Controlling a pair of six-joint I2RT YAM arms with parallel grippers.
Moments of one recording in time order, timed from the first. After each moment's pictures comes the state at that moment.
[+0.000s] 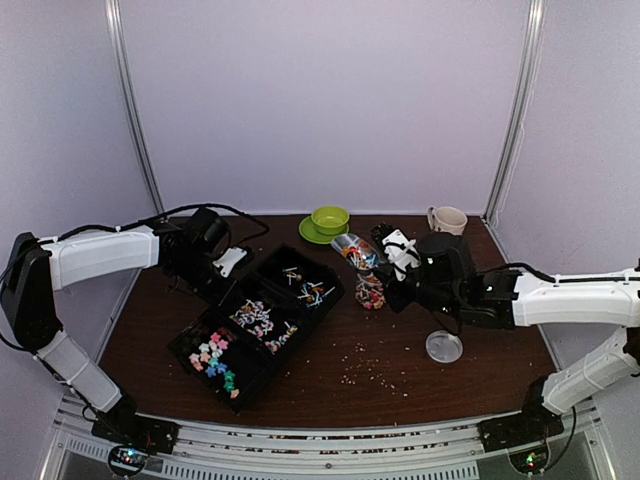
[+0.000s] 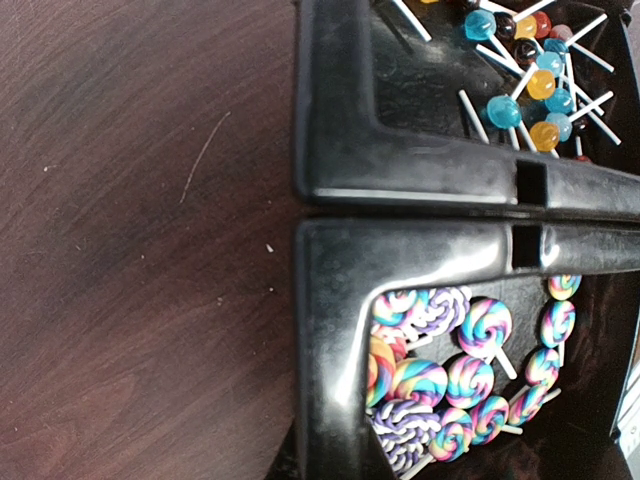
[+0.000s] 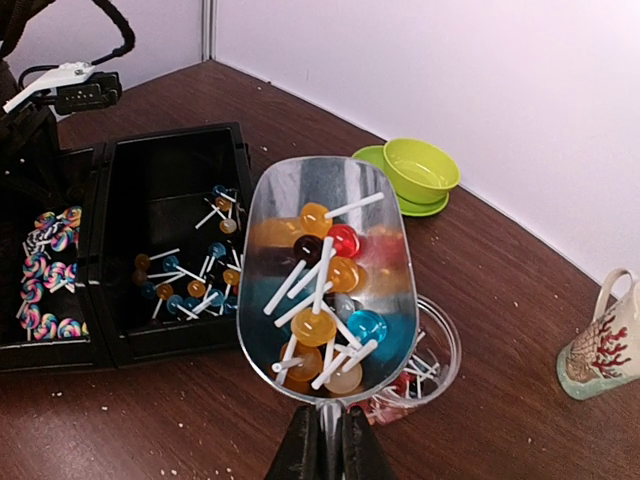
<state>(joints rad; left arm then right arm) -0.56 1.54 1.11 -0.73 0.15 -0.02 0.94 1.31 0.82 0.07 0.33 -0.02</state>
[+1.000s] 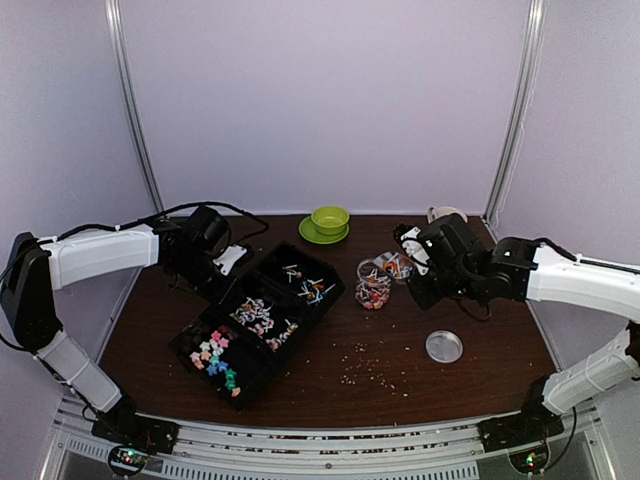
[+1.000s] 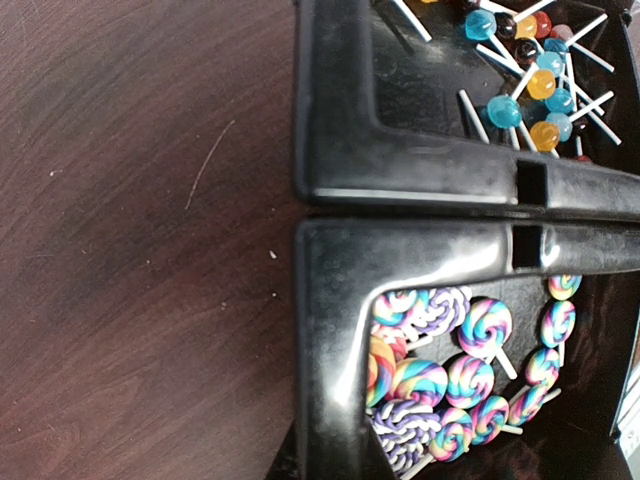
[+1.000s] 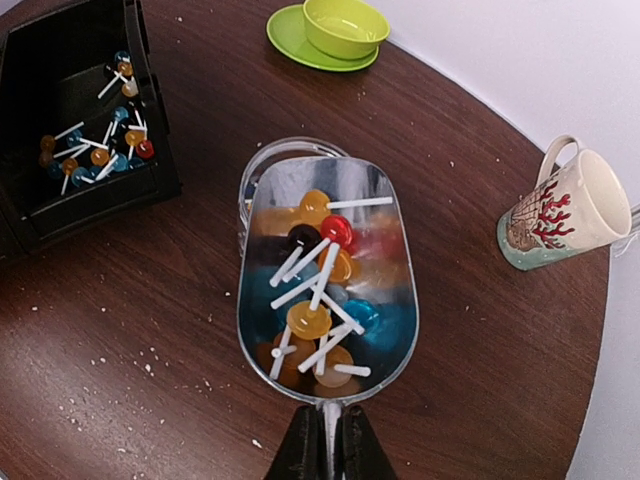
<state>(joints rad) -0.56 1.54 1.12 -0.73 0.15 -0.02 0.88 1.28 1.02 -0.54 0.43 0.11</state>
